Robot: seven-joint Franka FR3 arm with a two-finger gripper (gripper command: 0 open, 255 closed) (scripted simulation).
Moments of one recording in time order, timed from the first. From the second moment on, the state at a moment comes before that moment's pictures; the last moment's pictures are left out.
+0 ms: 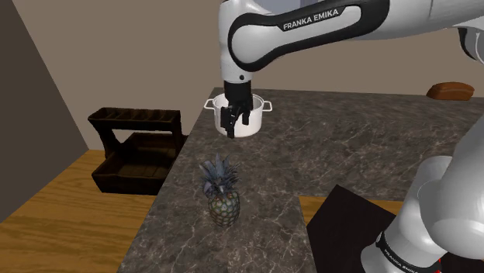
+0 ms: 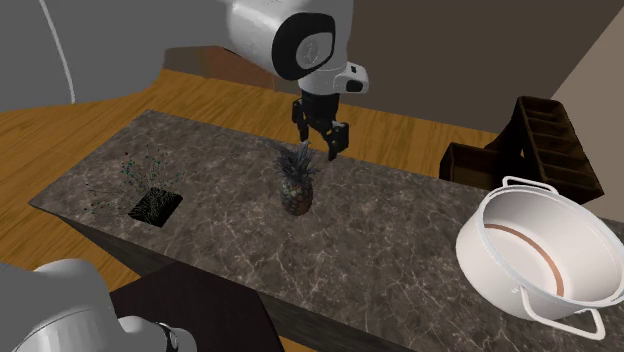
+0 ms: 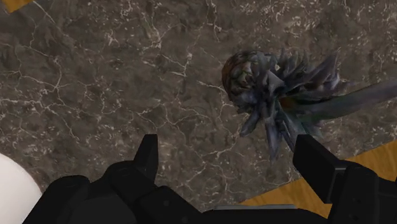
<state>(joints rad) 0.17 -0.06 0.10 -1.94 0.01 1.84 0.02</state>
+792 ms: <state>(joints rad) 0.25 0.25 0.18 -1.70 0.01 1.83 -0.03</state>
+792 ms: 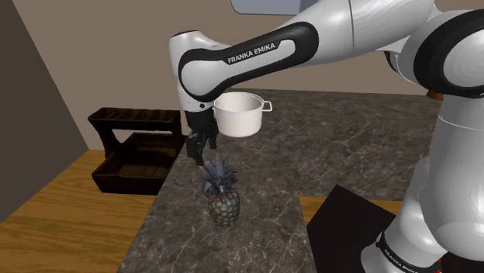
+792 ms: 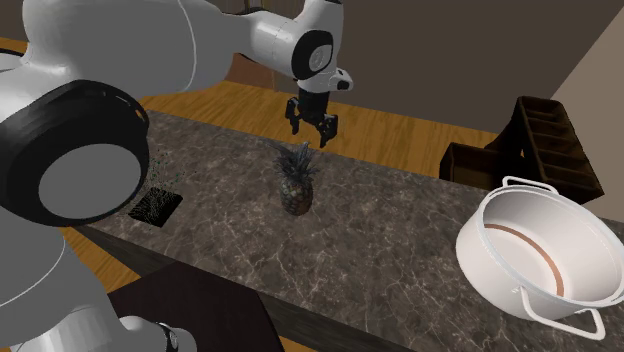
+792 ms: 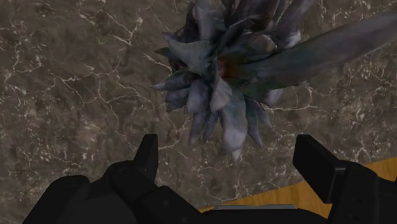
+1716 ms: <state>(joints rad) 0.25 0.27 0.18 -1.75 0.00 1.90 -0.03</state>
